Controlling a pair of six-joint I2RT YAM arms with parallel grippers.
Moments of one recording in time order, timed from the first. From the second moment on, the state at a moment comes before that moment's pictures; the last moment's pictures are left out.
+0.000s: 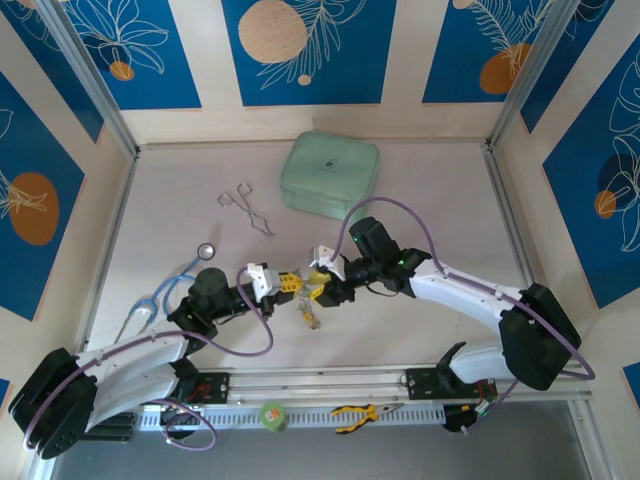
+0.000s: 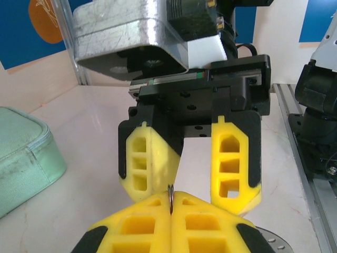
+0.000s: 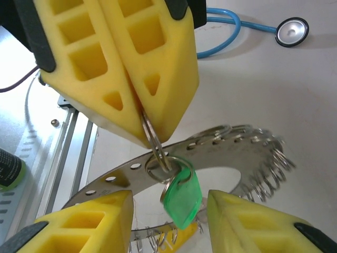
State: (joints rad) left arm -0.72 0.94 0.24 0.62 0.54 0.13; right arm 0.74 1.34 0.78 -0.20 -0.75 -0.40
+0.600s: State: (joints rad) left arm -0.72 0.92 0.24 0.60 0.54 0.14; right arm 0.74 1.33 0.81 -0.26 -0.70 -0.42
